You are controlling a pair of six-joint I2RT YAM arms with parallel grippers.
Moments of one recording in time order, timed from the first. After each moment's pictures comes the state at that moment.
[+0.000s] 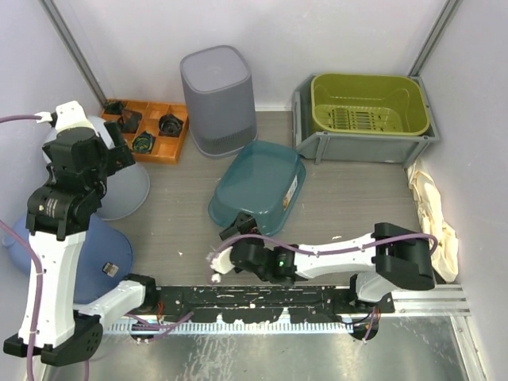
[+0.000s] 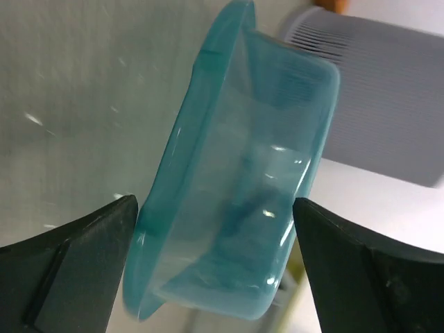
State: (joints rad) left arm -0.20 1.00 1.60 -1.01 -0.54 -0.30; right arm 1.40 1.49 0.65 0.26 0.73 -1.21
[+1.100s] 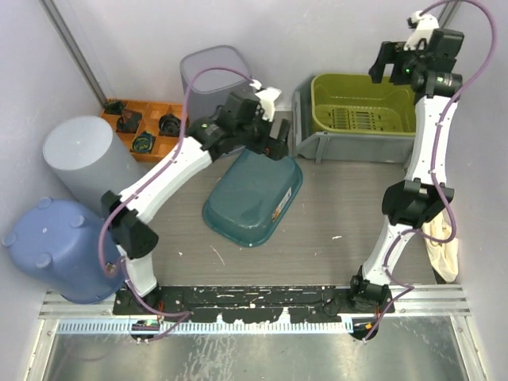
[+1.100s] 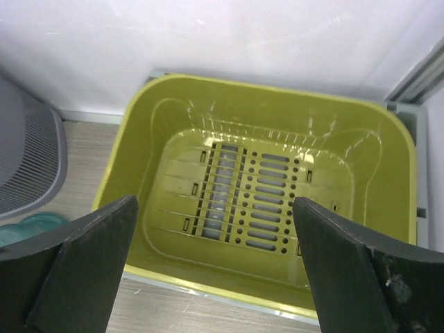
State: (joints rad) left arm -0.73 1.80 1.99 -0.77 0.09 -0.20; right arm -0.20 1.97 2.40 -0.76 -0.32 -0.11
